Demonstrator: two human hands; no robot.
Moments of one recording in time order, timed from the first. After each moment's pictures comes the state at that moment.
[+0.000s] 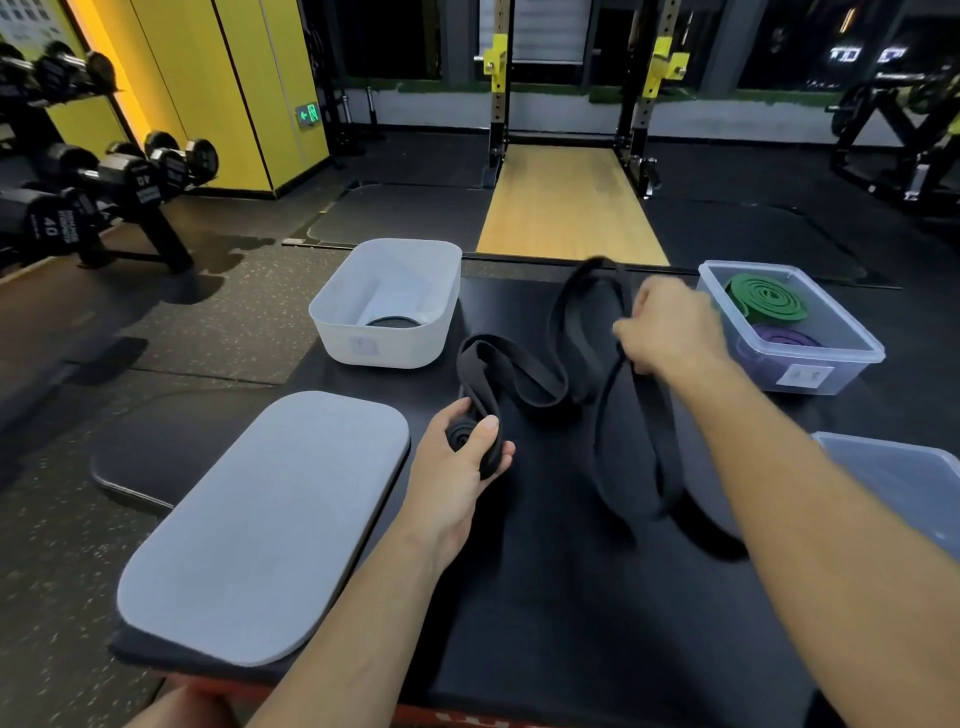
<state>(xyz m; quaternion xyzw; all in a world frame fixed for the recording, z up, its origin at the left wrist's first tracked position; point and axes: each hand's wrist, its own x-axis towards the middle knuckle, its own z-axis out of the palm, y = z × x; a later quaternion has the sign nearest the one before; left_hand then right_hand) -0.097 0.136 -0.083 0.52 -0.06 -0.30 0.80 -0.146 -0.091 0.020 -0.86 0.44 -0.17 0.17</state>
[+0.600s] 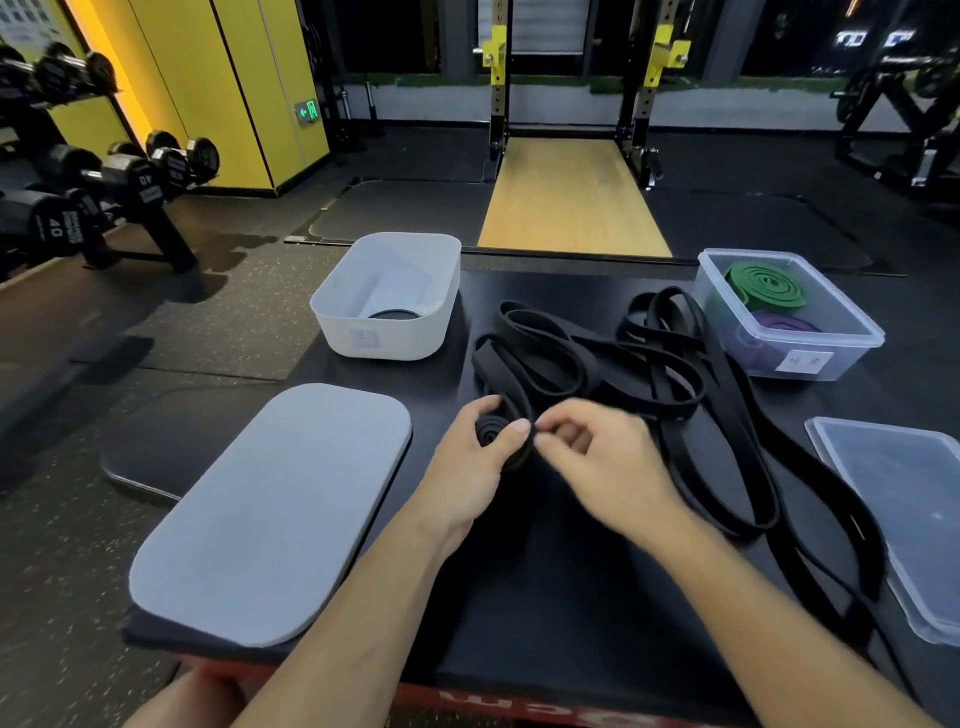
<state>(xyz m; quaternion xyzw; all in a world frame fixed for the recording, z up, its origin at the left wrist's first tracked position) -0.105 0.137 -0.081 0.68 -0.19 -0.28 0.65 -0.211 0.012 -0.059 -0.86 0.22 -0.23 0.41</state>
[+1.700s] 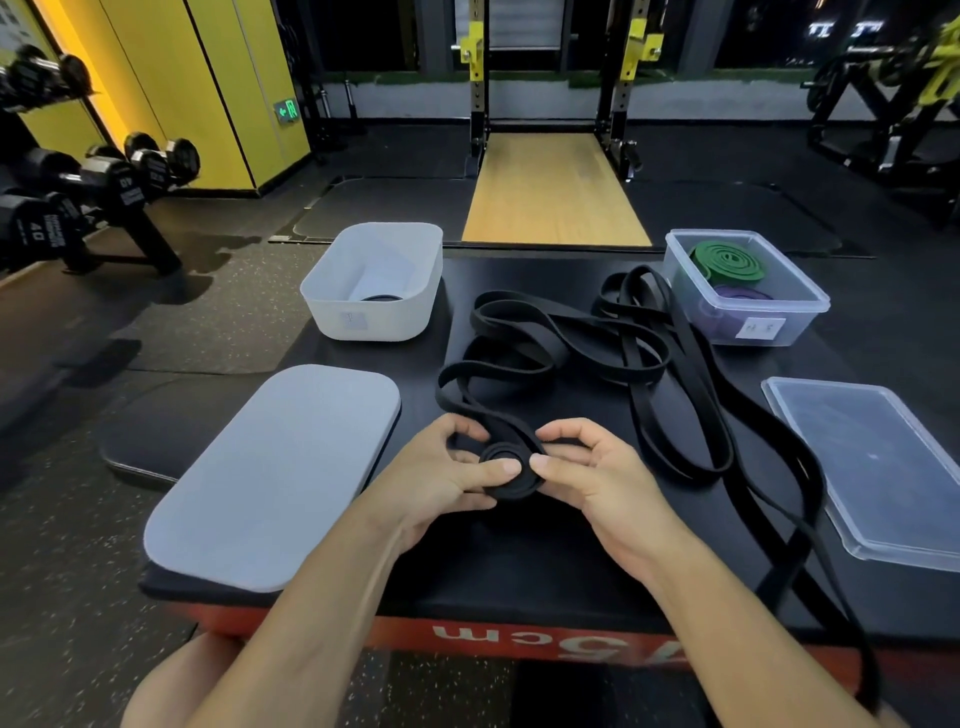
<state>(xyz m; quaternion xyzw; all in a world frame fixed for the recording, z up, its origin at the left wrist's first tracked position) -0.127 0.187 -0.065 0.67 -0.17 -0.41 0.59 -0.266 0.046 -0.072 -0.60 0.25 -0.16 0.75</state>
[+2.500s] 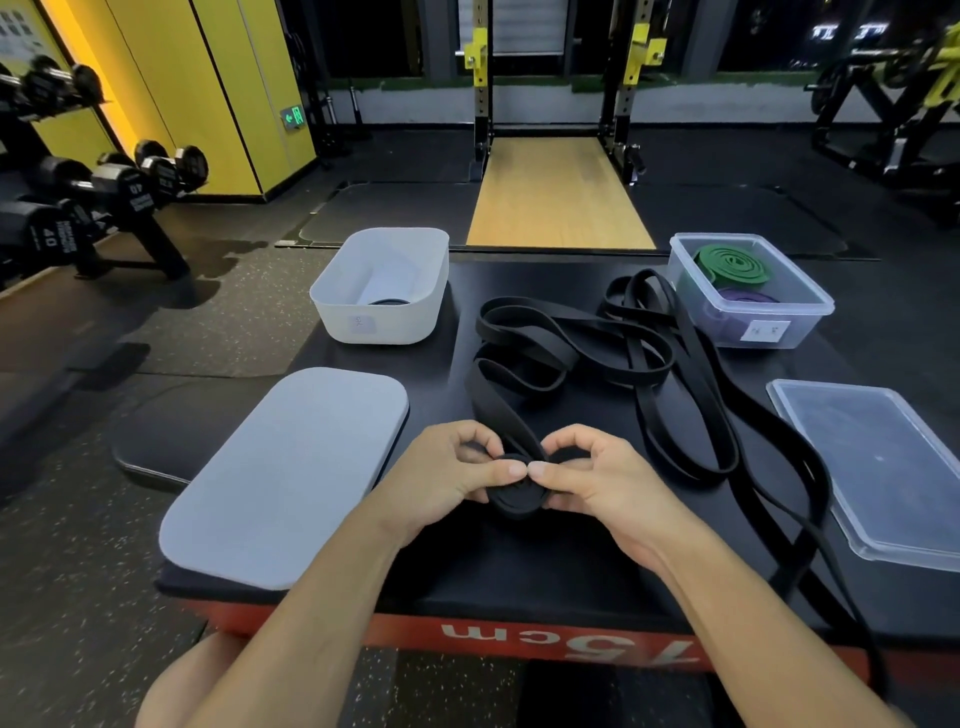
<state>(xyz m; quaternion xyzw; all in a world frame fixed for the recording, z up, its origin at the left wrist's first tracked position) -0.122 0.191 -0.063 0.72 -0.29 -0.35 0.53 -0.266 0.045 -0.058 -0.65 0.29 -0.08 0.70</state>
